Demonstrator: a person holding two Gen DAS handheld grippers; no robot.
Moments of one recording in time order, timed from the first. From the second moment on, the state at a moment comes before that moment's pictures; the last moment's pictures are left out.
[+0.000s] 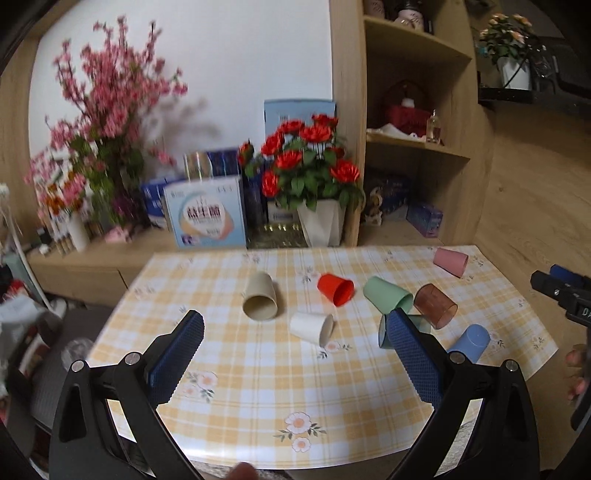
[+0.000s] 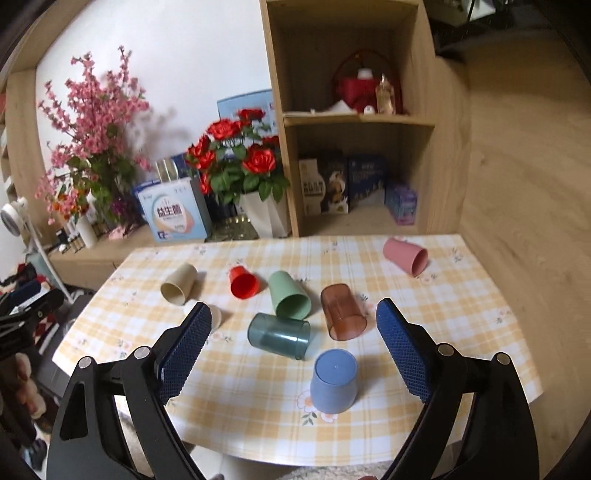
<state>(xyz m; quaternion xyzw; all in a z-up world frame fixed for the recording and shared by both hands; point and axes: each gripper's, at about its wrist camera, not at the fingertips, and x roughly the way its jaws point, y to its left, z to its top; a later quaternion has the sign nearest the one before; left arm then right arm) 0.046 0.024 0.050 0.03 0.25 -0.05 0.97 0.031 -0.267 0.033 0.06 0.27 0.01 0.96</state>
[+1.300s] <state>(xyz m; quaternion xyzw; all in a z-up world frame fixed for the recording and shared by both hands) 0.022 0.008 0.064 0.01 0.24 -0.08 0.97 -0.004 -0.265 0.053 0.06 0.25 0.01 0.97</state>
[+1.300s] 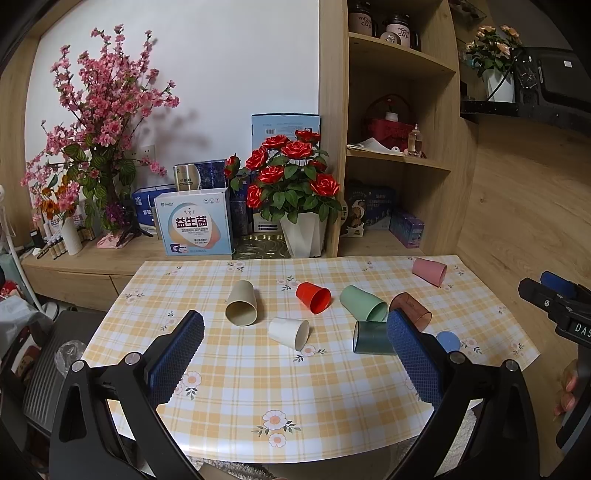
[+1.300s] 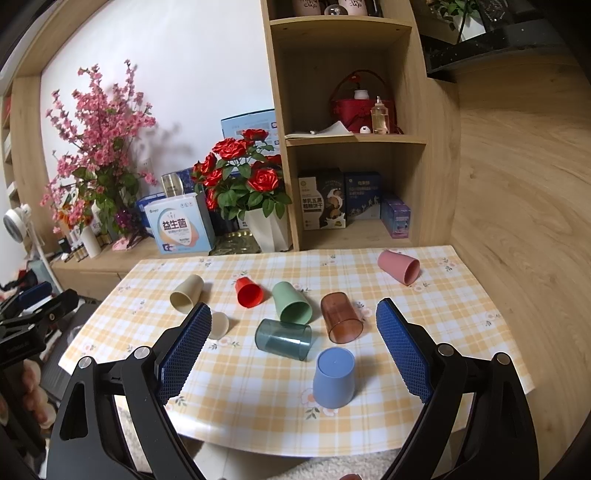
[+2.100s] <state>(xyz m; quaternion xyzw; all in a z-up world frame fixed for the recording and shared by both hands) 0.013 0.009 0.077 0.01 0.23 -0.09 0.97 -0.012 -0.266 0.062 0.06 0.23 0.01 0.97</state>
